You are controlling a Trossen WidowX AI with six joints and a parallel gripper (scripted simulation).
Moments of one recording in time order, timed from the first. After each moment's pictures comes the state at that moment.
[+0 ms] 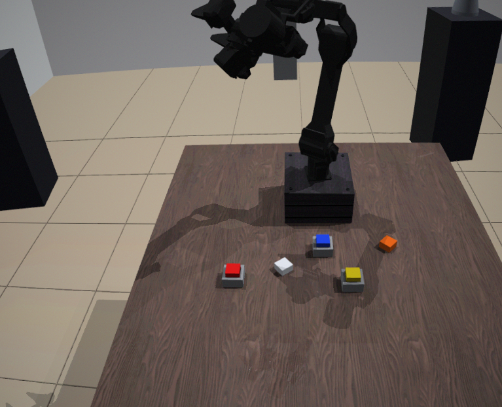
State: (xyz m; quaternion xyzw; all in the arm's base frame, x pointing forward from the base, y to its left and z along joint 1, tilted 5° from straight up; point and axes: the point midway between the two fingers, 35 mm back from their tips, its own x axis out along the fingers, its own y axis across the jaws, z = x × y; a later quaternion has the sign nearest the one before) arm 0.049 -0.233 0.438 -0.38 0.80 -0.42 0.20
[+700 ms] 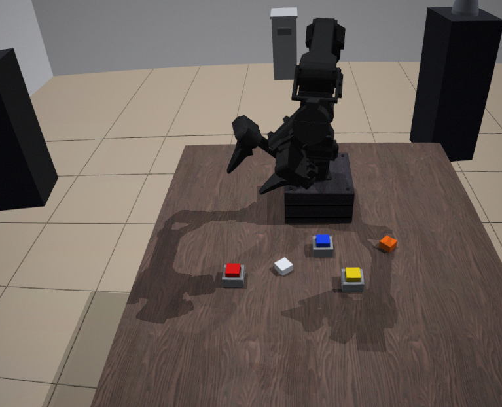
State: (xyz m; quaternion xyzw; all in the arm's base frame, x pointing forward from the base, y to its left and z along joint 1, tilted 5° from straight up) arm 0.263 -0.181 0.239 -0.30 0.62 -0.26 0.67
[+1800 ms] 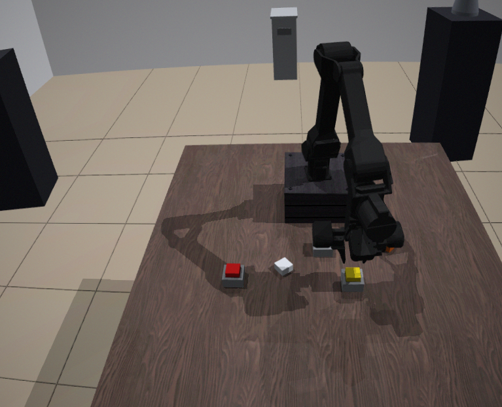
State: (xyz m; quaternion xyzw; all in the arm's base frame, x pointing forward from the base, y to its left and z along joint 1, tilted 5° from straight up) arm 0.312 0.020 0.034 0.06 0.67 -0.05 0.74
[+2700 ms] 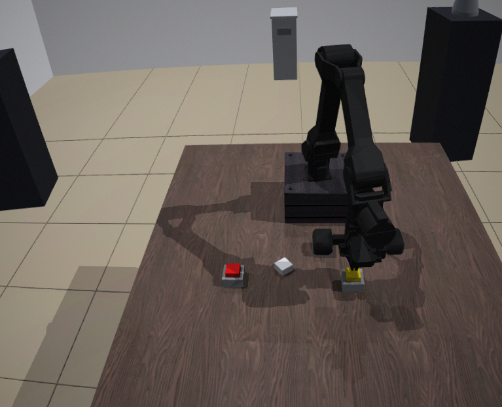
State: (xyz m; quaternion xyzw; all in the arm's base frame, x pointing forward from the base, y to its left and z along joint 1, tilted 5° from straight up) arm 0.318 0.021 0.016 0.06 0.66 -0.05 0.75
